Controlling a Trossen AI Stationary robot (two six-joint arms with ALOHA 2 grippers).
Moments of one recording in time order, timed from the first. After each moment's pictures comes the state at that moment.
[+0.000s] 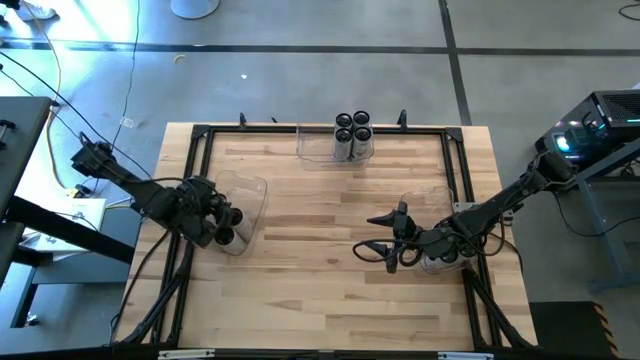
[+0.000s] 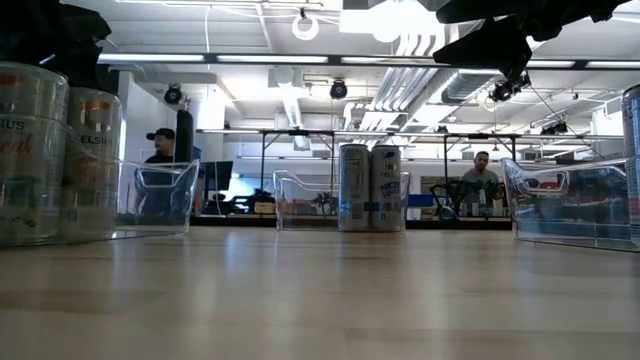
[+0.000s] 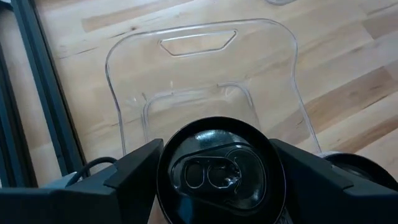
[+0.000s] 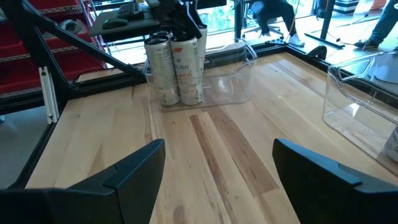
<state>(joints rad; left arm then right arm) -0.54 0.91 0.78 -1.40 -0.65 -1.66 0.53 1.18 0.59 0.24 0.72 0.37</state>
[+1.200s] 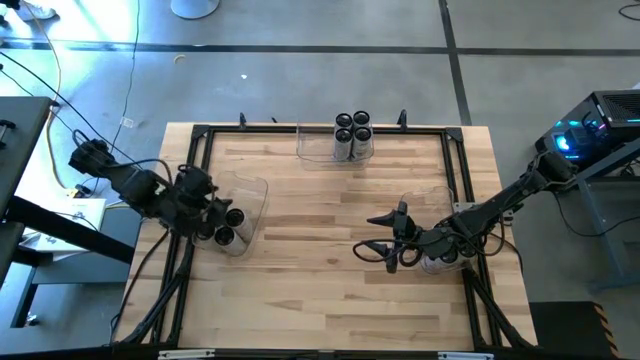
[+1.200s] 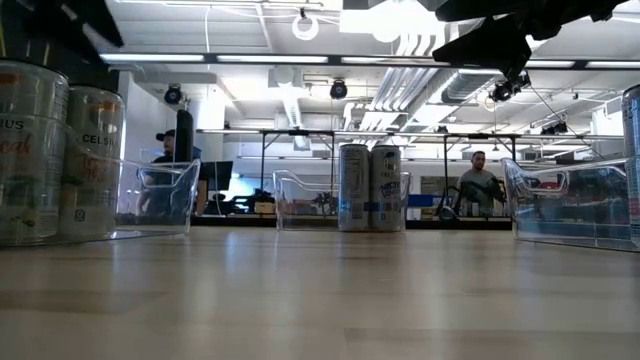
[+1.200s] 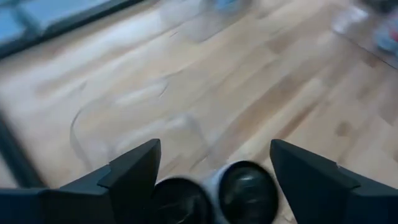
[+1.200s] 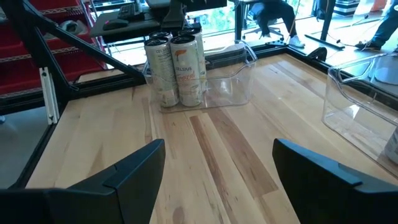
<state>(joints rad) -0.54 0.85 1.00 -1.38 -0.72 -1.32 0.53 1.18 0.59 0.25 0.72 0.36</state>
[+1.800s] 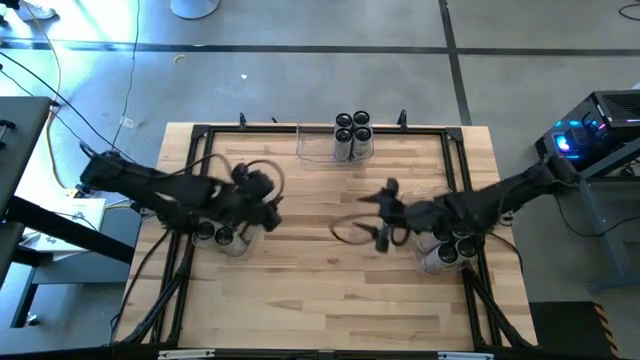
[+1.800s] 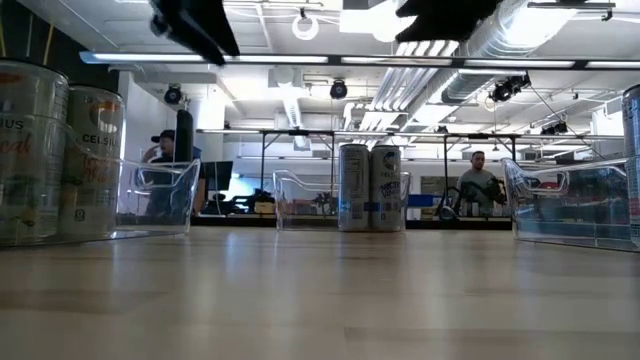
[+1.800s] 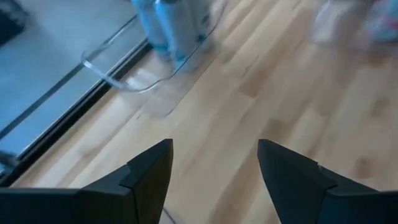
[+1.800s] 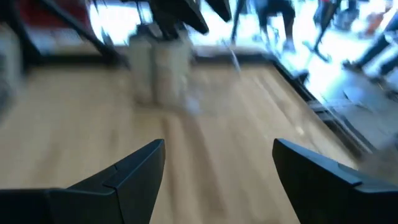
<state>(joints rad) -0.24 1.28 1.17 -0.87 -0.71 -0.59 0.30 1.19 0.86 -0.10 0.51 0.10</state>
